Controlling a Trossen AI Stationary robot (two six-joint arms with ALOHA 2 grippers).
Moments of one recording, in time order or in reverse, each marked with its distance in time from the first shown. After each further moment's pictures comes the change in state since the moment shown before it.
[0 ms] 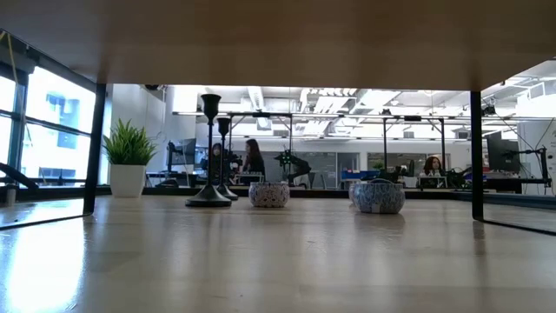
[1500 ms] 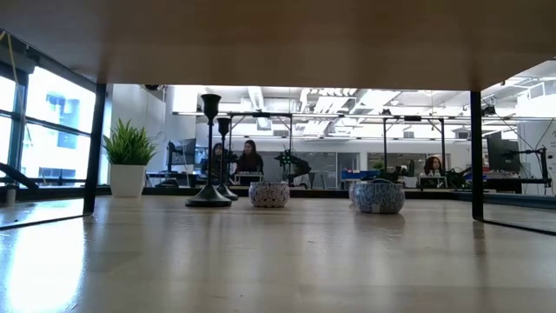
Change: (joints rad) left arm 0.000 -0.003 0.000 -0.113 0.315 0.120; right arm -0.116 -0.054 0.000 0.000 -0.007 0.296
